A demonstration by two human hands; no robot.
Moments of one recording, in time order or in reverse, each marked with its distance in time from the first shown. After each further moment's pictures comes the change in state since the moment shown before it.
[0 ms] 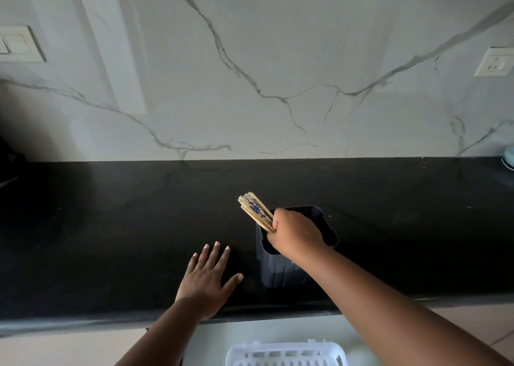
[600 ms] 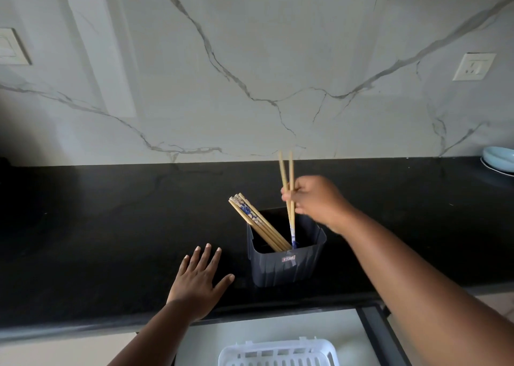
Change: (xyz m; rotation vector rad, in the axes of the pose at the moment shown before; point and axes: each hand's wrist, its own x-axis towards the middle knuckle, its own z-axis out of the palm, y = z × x) left_hand -0.001 0.000 -0.001 -0.024 -0.005 0.006; right_hand 0.006 0.035 -0.073 0.664 0.038 0.005
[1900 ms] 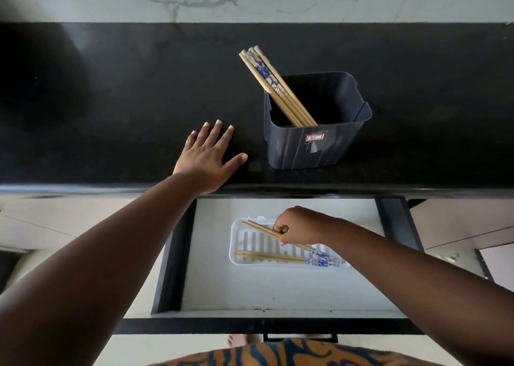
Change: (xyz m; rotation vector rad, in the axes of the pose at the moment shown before) left_hand 0.004 -0.004 0.003 0.032 0.000 0.012; right_hand -0.094 0.190 0.146 -0.550 -0.926 0.000
